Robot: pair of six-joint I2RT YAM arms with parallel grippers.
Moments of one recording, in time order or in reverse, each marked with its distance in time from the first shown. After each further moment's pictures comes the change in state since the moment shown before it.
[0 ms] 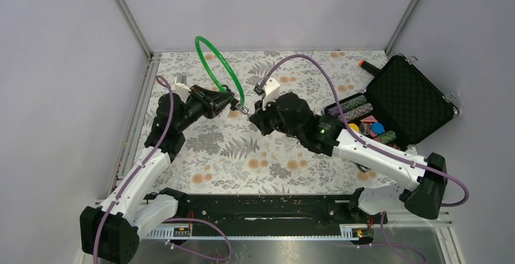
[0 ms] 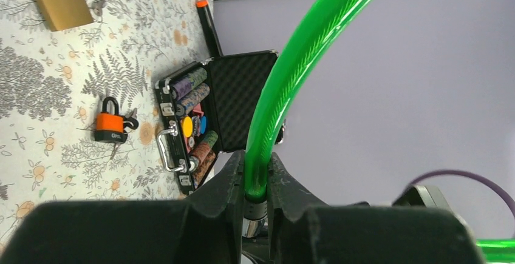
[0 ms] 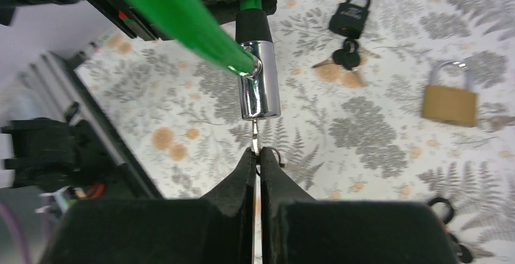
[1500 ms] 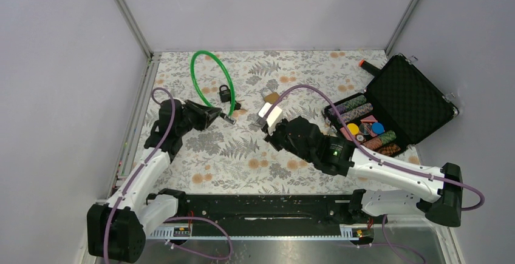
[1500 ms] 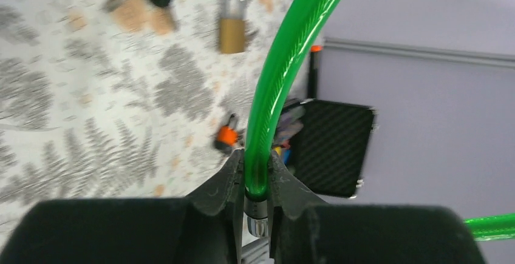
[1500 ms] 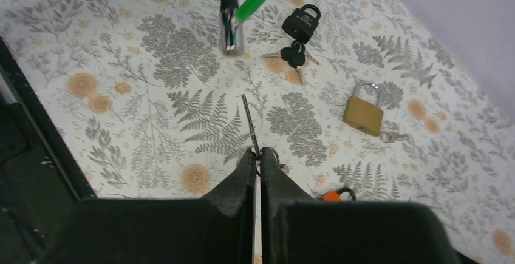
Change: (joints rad) left arm 0.129 0.046 -0.058 -0.222 -0.104 0.084; right arm 0.151 -0.174 -0.205 0.053 0.215 -0.432
